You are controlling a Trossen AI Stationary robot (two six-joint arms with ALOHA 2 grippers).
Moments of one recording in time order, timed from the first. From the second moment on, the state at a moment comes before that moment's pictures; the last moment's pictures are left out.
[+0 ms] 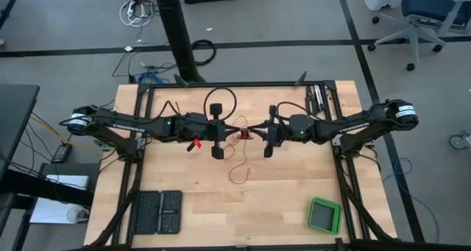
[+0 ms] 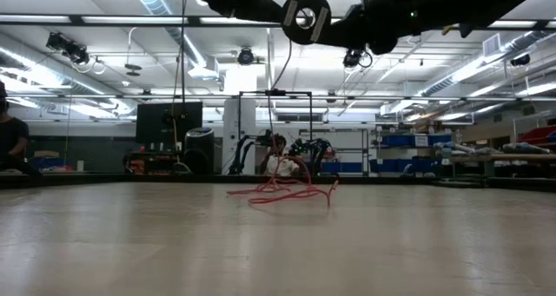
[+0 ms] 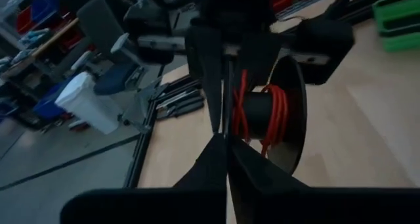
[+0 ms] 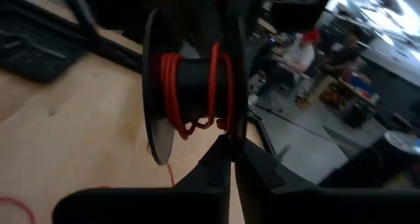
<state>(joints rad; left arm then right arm) -0.03 1.38 0.99 0.09 -0.27 0.43 0.02 1.31 0.64 0.56 0.25 -0.49</state>
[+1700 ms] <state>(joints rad) -0.03 1.38 0.99 0.30 -0.71 0.07 -0.08 1.70 0.64 0.80 0.19 0.03</state>
